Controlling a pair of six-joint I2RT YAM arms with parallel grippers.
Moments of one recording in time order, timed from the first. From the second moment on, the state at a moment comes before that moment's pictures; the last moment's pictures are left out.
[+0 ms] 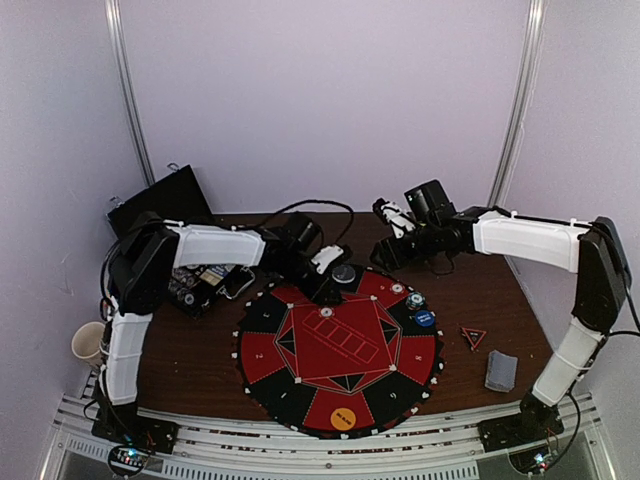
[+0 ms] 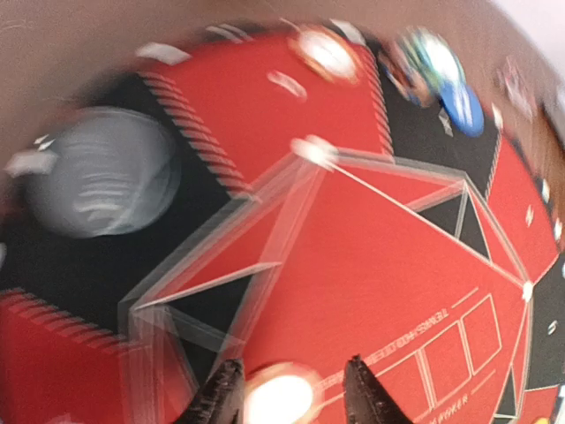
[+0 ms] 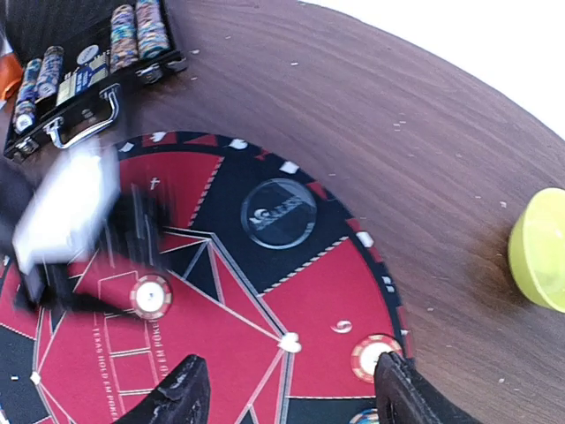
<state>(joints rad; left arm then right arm) -0.78 2.21 1.65 -0.40 0.39 0.07 0.58 1.69 1.27 -0.36 -0.09 0.01</state>
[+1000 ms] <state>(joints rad) -0.44 1.64 1.40 -0.47 0.13 0.06 0.90 2.25 1.73 -0.65 0.11 0.22</state>
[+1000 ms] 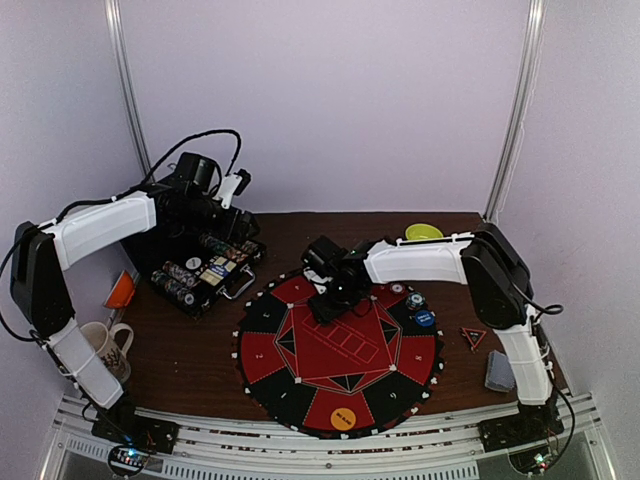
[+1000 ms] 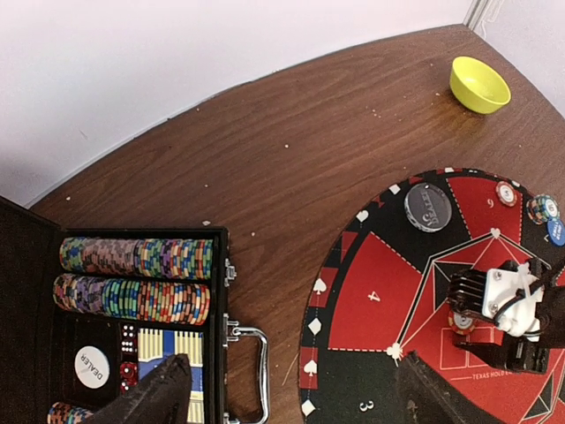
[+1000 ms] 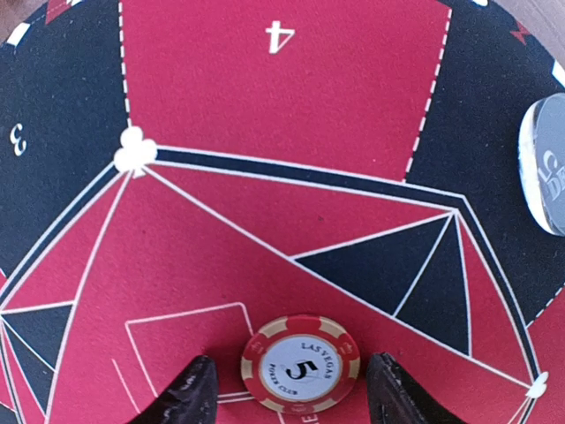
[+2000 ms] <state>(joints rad) -0.43 1.66 1.39 -0.48 0.11 0.09 0.90 2.29 1.81 -0.72 0.14 0.23</state>
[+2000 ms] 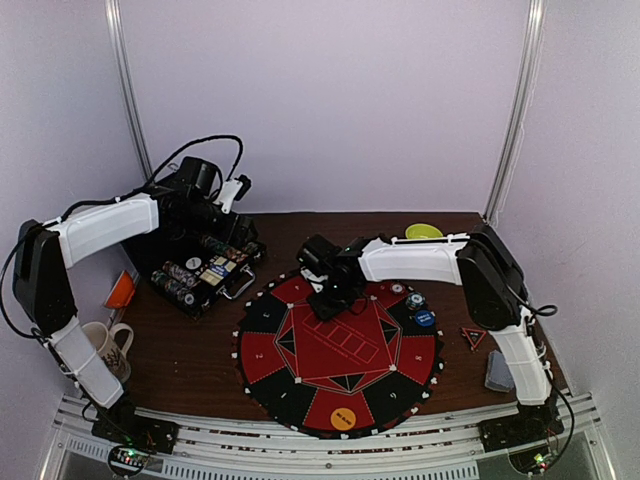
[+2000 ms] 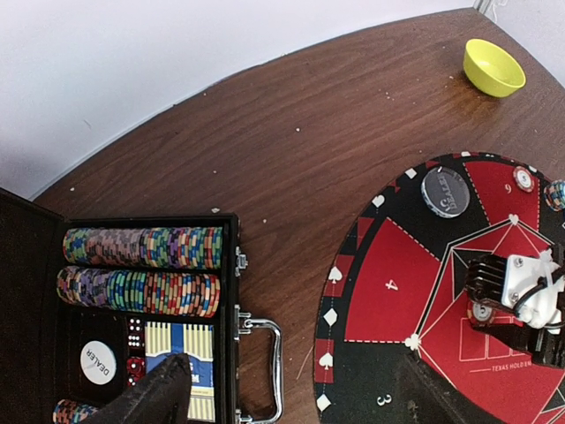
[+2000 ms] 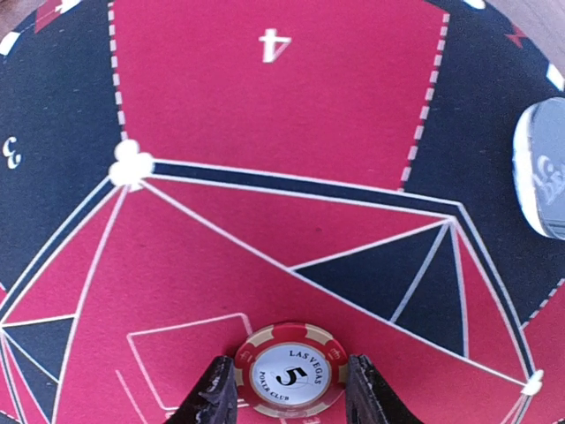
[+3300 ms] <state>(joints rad) -0.42 1.68 1.37 -0.48 0.06 0.13 0.55 2.06 1.55 -0.74 0.19 0.19</state>
